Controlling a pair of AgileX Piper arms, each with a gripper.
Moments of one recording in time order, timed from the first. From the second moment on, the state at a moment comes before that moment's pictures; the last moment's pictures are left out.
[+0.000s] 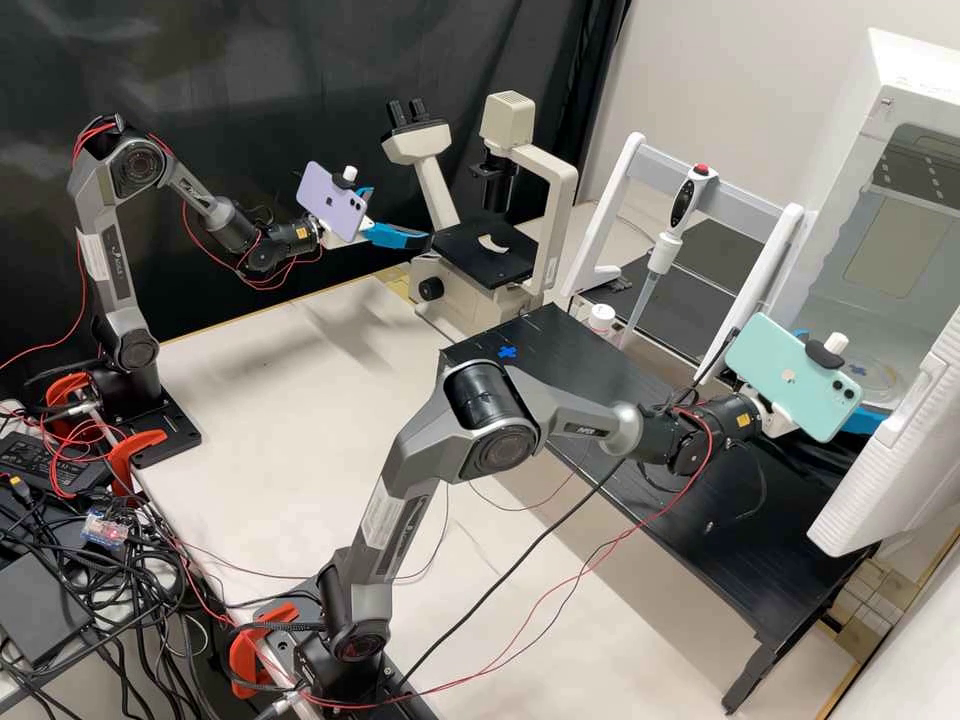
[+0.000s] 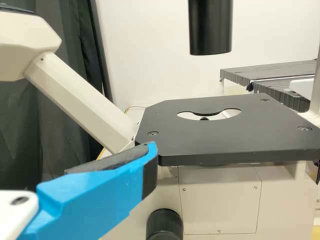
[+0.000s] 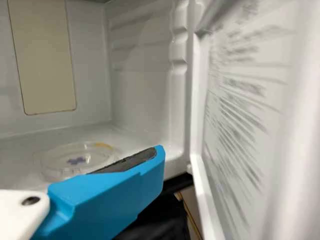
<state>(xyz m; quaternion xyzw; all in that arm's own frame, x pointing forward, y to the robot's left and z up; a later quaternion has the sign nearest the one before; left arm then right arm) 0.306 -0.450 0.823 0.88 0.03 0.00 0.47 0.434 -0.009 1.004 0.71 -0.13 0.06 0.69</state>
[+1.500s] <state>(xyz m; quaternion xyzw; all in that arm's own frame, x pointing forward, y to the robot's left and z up) 0.306 -0.450 0.823 0.88 0.03 0.00 0.47 0.510 -0.024 0.979 0.69 -0.13 0.01 0.71</state>
